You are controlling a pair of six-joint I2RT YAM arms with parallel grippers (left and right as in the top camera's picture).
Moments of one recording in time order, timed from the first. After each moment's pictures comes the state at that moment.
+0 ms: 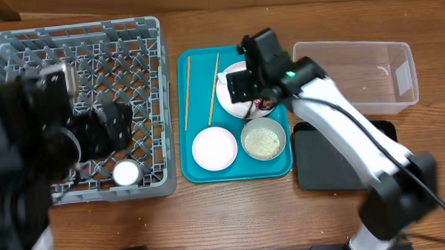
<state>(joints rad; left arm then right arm) 0.12 1.17 1.86 -1.50 0.27 -0.17 0.52 1.84 1.59 -0.77 -0.04 0.32</state>
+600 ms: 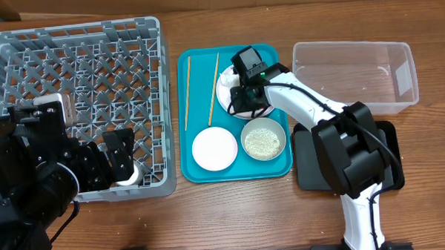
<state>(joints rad) 0.12 1.08 1.87 -1.56 0.28 -0.15 0.49 2.18 1.60 -0.69 -0.08 0.33</state>
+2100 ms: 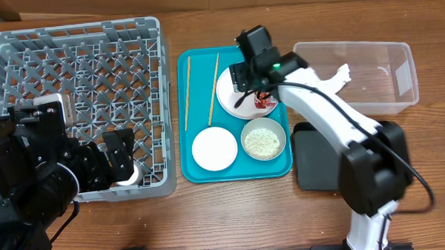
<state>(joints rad) 0.12 1.08 1.87 -1.56 0.28 -0.15 0.49 2.03 1.63 -0.63 0.16 0.24</state>
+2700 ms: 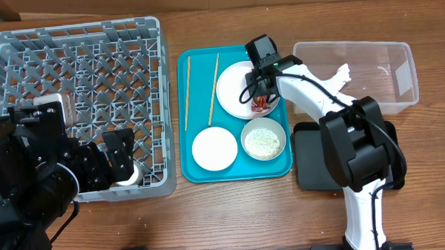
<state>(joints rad) 0.12 1.08 1.87 -1.56 0.28 -0.15 0.42 2.20 1.63 -0.60 0.12 0.20</state>
